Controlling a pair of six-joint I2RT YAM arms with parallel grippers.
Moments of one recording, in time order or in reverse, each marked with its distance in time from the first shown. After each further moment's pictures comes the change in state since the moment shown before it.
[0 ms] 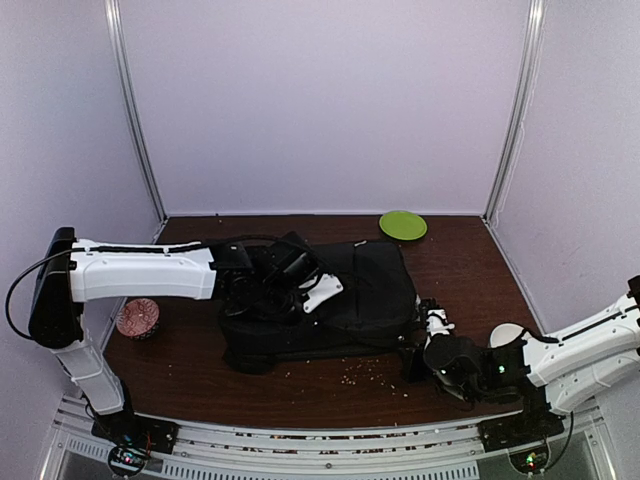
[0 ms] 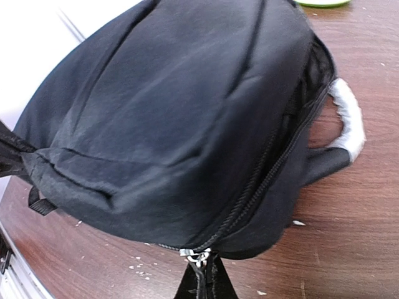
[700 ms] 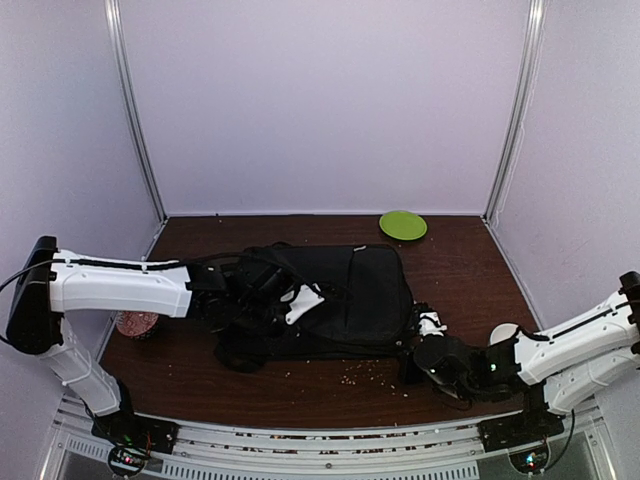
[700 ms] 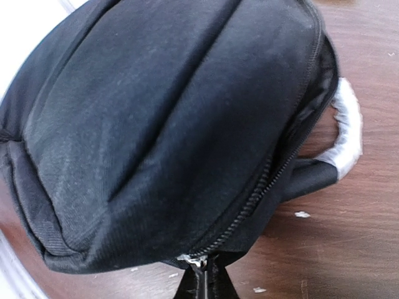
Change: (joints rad) left arm 0.002 -0.136 -0.235 0.161 -0.030 -0.003; right arm -0.021 0.069 0.032 -0.046 -0.047 -0.014
